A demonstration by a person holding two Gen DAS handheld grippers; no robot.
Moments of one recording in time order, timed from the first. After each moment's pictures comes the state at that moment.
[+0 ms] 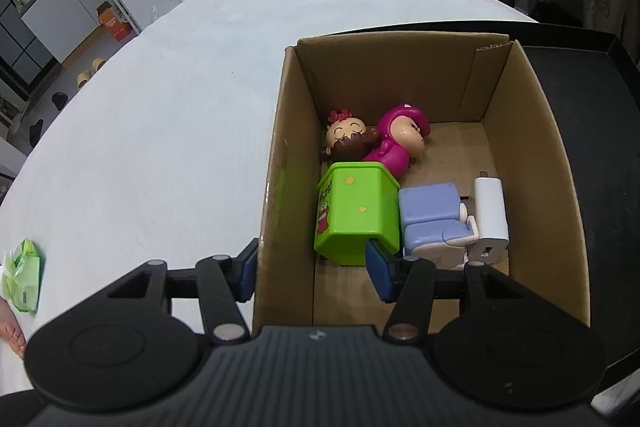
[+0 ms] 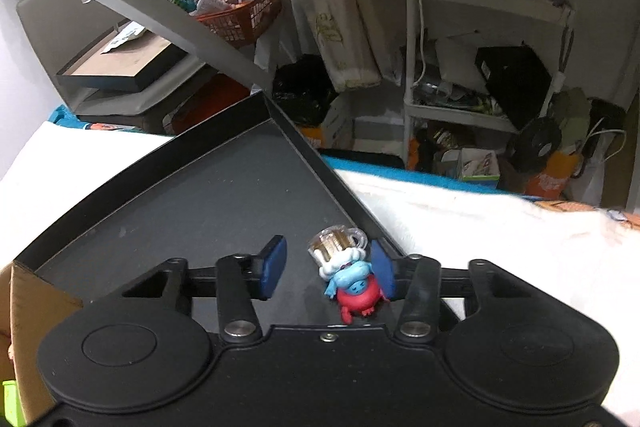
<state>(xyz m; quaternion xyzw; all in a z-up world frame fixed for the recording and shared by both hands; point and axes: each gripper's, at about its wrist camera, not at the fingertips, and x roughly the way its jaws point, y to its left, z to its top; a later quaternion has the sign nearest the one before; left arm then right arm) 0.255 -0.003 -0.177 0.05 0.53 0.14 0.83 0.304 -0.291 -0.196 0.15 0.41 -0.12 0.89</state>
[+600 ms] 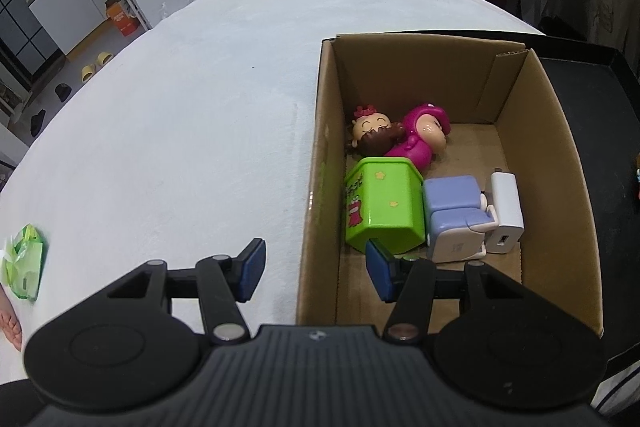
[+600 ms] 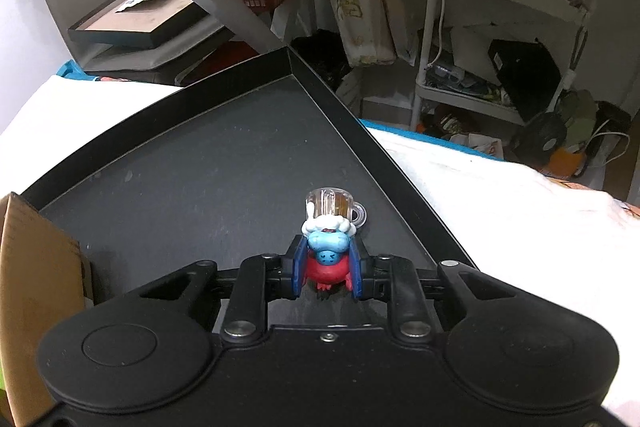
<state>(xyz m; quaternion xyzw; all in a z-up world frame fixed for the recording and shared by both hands) 0.237 0.016 -0.169 0.03 0.52 0.15 0.84 0.290 -0.265 -0.203 0.10 0.44 -0.11 0.89</state>
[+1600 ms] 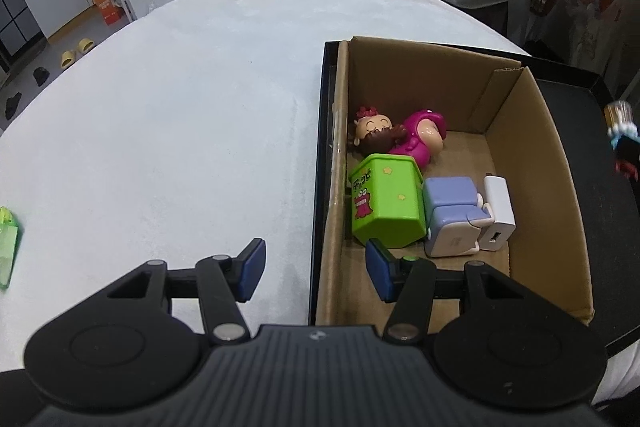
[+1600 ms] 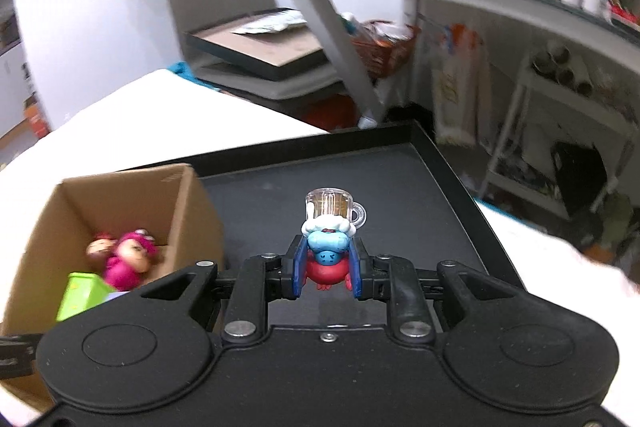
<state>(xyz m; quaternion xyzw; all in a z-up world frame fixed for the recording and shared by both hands) 0.218 0.043 -0.167 -0.02 0.50 0.11 0.86 0.244 -0.186 -0.143 0.01 0.35 0.01 0.94</state>
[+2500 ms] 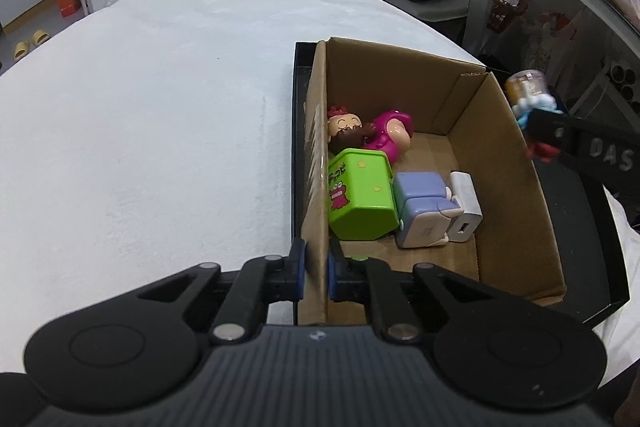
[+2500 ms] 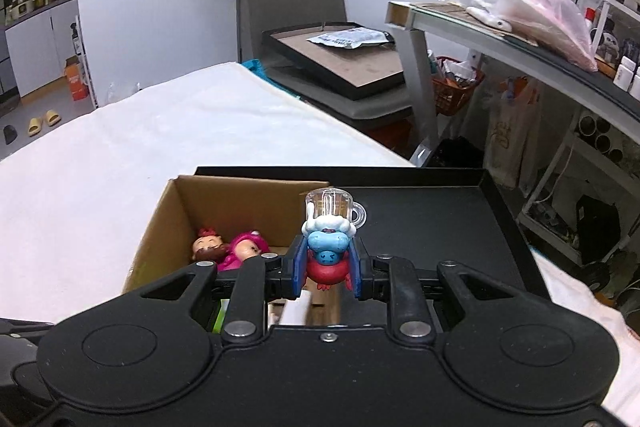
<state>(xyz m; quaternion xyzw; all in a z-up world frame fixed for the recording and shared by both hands) 0.201 0.068 -0.172 -0.08 0.48 0.03 0.87 0.219 -0.094 -0.103 -0.05 0.35 0.06 0.93</state>
